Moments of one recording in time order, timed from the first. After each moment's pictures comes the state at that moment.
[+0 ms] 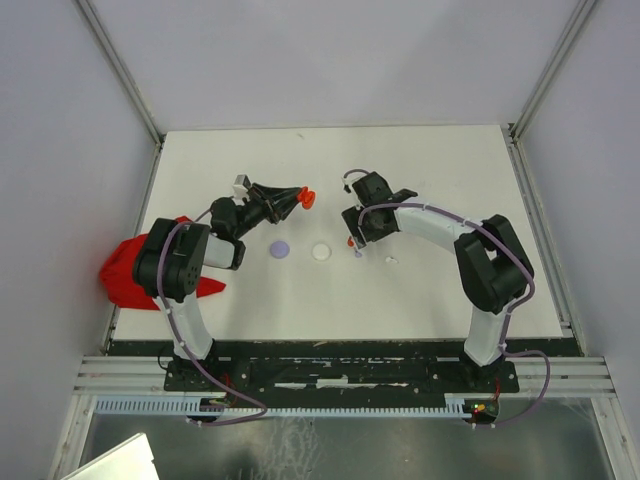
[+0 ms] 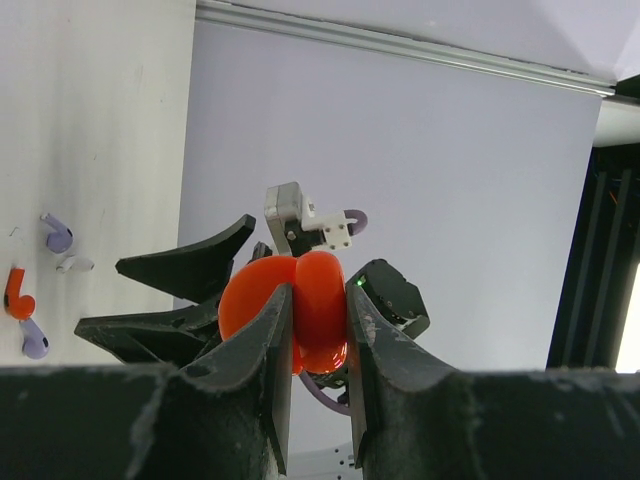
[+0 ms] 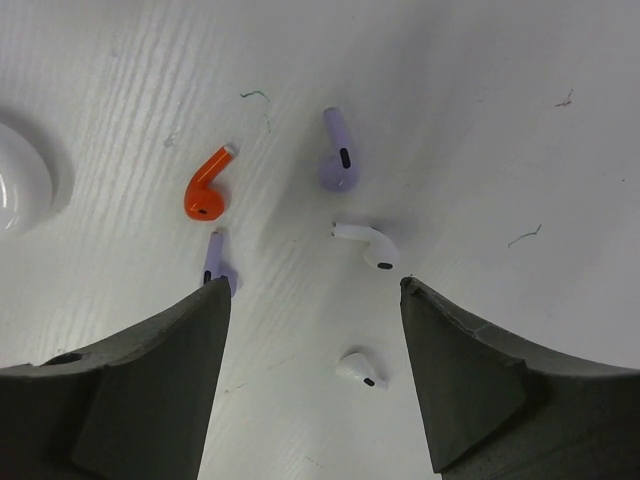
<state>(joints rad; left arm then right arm) -0.19 1.88 0.68 1.28 0.63 -1.77 0.58 1.86 1.30 -0.52 0.09 0.07</state>
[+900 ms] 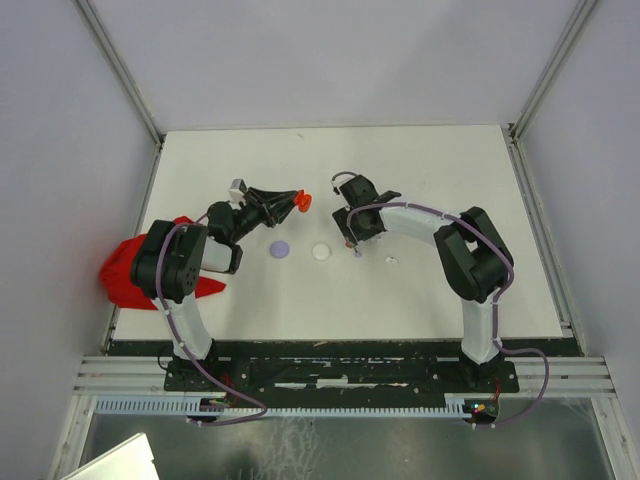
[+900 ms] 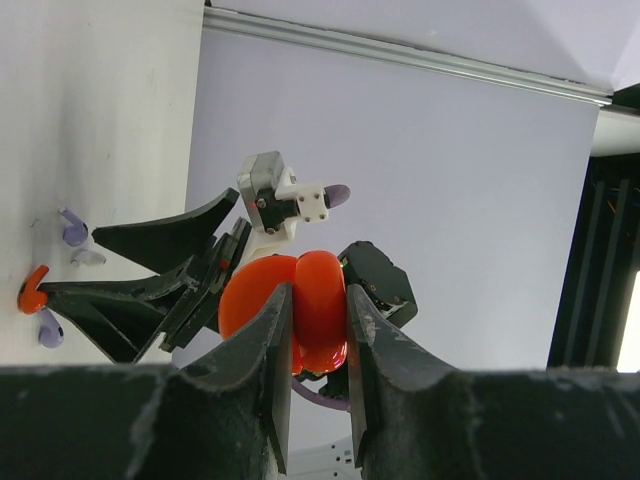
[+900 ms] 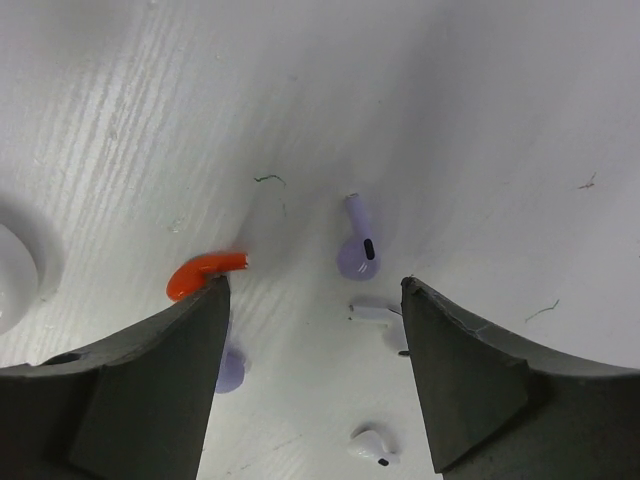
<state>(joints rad) -0.17 1.87 0.64 1.30 0.63 -1.78 0.61 1.99 1.37 -0.45 0.18 0.05</state>
